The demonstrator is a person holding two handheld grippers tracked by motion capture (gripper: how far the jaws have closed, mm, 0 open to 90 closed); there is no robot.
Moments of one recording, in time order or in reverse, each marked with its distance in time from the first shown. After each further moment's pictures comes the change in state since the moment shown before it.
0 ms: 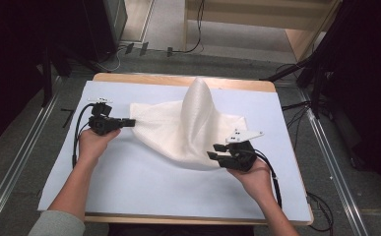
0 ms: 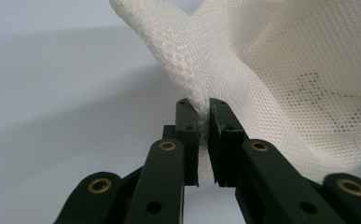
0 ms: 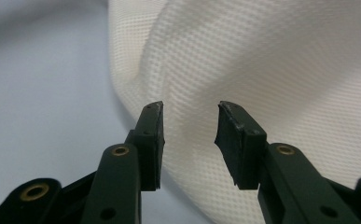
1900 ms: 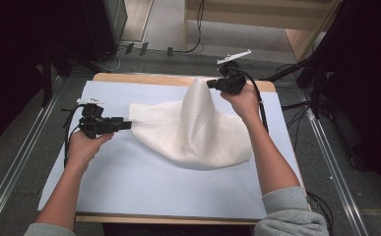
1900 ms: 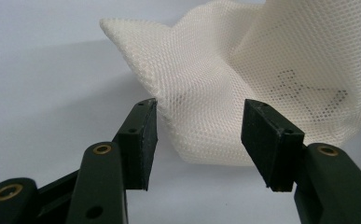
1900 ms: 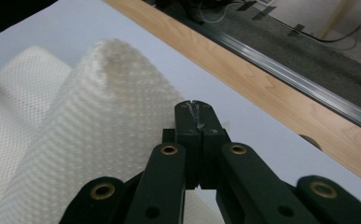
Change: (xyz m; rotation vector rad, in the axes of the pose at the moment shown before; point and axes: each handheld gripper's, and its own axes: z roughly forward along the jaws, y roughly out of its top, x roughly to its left) left arm -0.017 -0.003 -0.032 -0.028 0.033 0.034; right arm -0.112 0.166 0.054 0.034 -0.079 0.031
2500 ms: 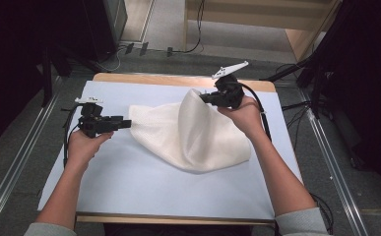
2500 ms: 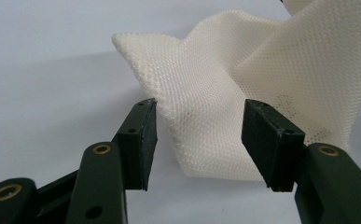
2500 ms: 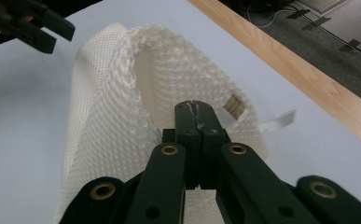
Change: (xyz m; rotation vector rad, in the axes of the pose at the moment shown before) left arm -0.002 0.003 -0.001 -0.016 -0.009 0.005; right arm 0.047 -0.021 -0.028 0.002 0.152 -0.113
